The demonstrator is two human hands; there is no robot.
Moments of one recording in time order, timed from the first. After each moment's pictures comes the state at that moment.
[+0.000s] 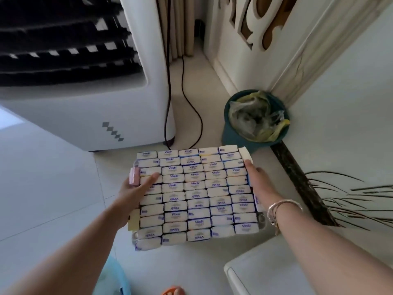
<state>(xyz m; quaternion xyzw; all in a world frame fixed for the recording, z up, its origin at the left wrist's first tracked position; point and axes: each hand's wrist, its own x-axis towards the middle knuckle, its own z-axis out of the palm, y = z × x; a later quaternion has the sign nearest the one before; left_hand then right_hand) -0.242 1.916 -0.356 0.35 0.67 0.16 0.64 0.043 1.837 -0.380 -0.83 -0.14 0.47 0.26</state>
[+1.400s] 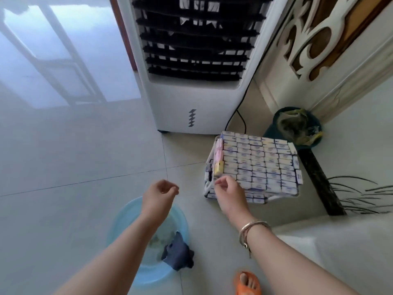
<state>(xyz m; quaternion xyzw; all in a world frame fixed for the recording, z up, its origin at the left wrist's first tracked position) -0.440 1.772 -0.229 0.44 0.72 0.20 0.50 -0.268 1.751 -0.246 -0.79 -0.38 0.41 0.25</state>
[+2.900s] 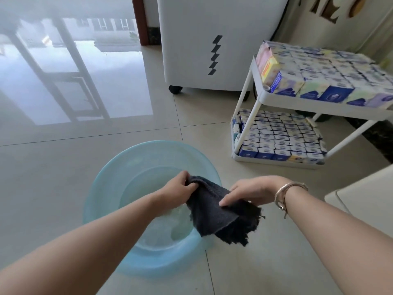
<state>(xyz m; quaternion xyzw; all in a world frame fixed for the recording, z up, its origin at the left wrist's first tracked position) -0.513 1.681 -0.572 0.62 0.59 0.10 0.51 -0.303 1.671 -0.555 -0.59 -0.47 0.64 -0.13</state>
